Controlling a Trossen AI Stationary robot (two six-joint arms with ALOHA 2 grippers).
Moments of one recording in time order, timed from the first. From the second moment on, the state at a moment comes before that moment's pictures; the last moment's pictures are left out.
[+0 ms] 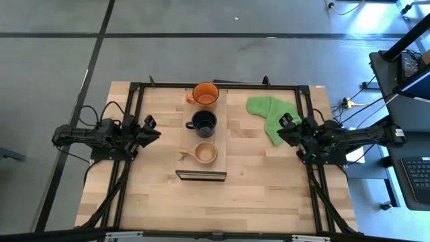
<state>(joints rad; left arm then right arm) -0.04 0.00 0.01 0.40 0.04 -0.43 -0.01 0.51 0.02 1.02 -0.15 0.37</state>
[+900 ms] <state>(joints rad) -0.04 0.00 0.01 0.38 0.04 -0.46 -0.42 0.07 0.01 0.35 -0.13 0.64</state>
